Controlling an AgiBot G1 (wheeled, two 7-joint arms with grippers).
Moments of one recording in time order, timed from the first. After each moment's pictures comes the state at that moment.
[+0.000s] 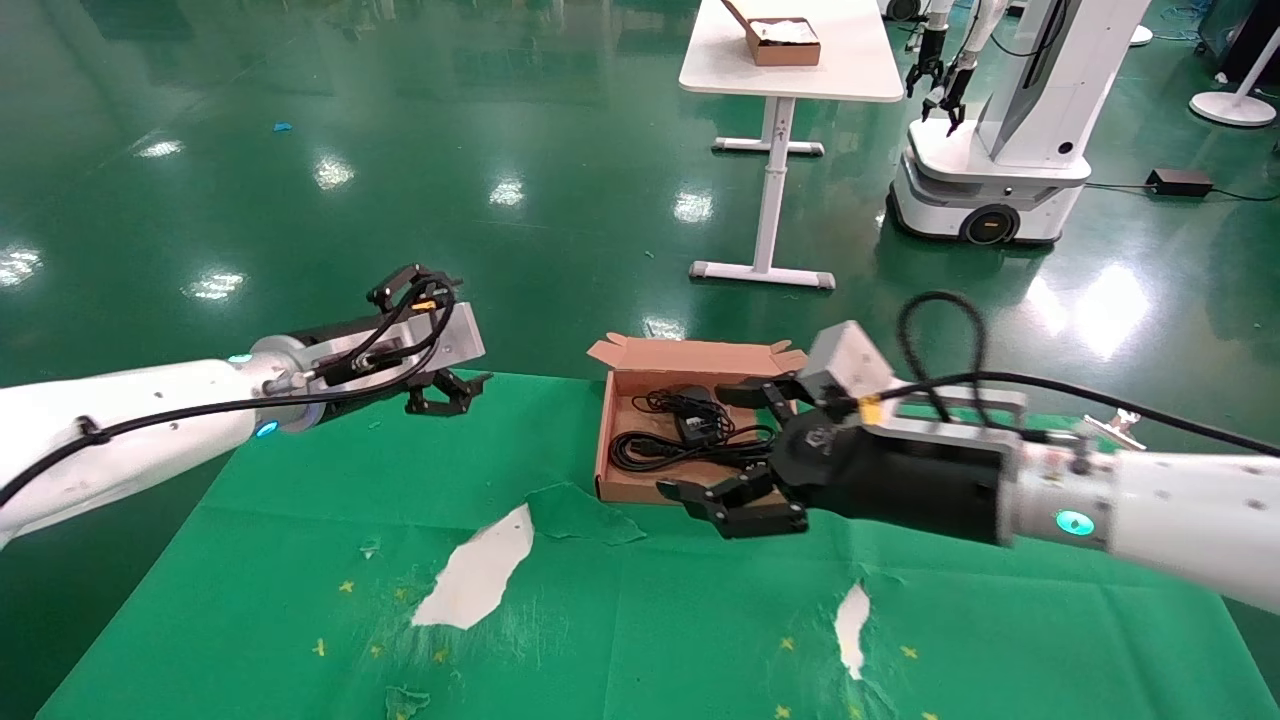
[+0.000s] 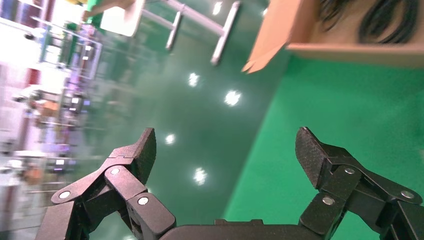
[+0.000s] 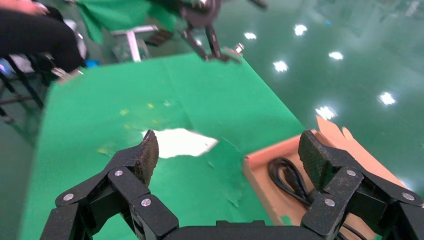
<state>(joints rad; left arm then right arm) -1.55 1.02 0.91 -0.79 1.55 0.56 0.13 1.36 -0.95 -0.54 0.86 -1.13 -1.16 0.10</state>
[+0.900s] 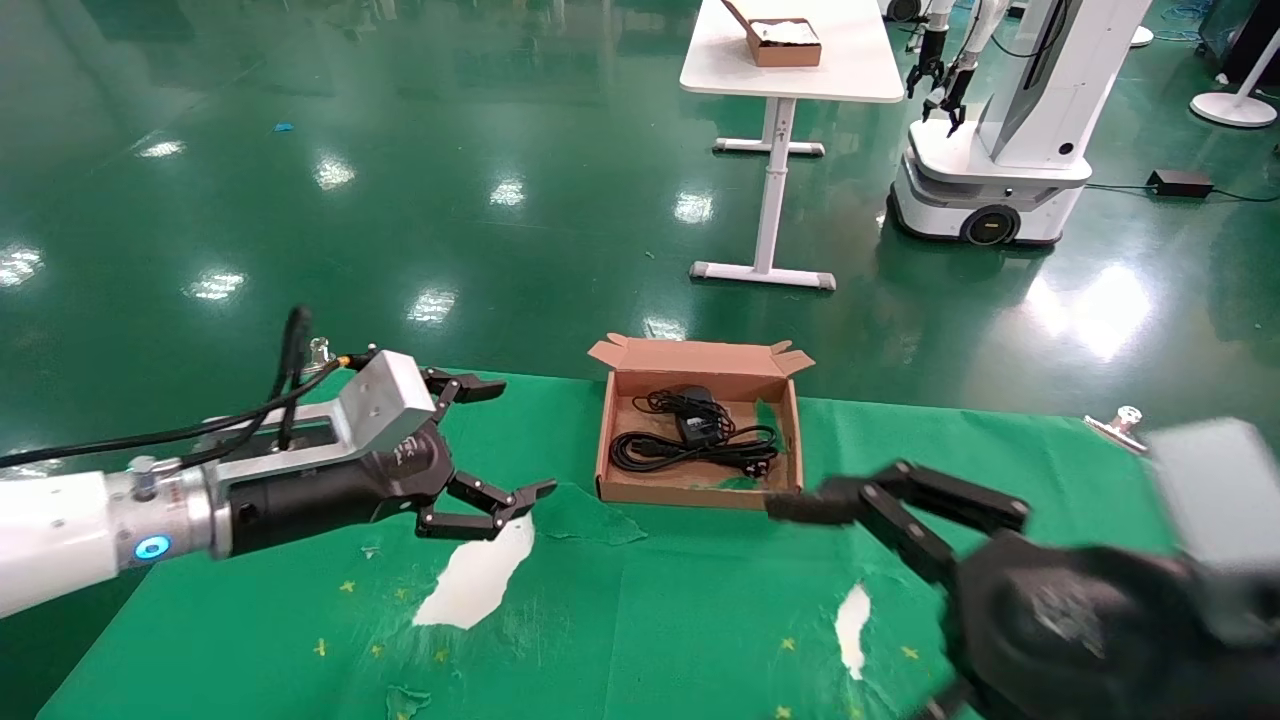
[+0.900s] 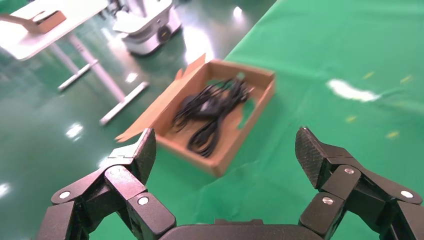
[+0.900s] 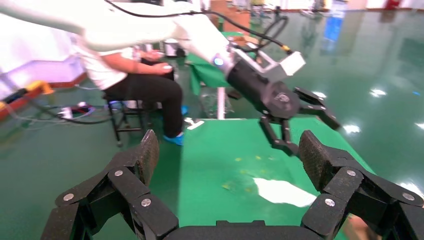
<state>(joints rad) -1.33 0.83 0.62 -1.02 1.17 0.99 -0.02 1.10 -0.64 -0.30 1.25 -0.76 -1.47 0.18</state>
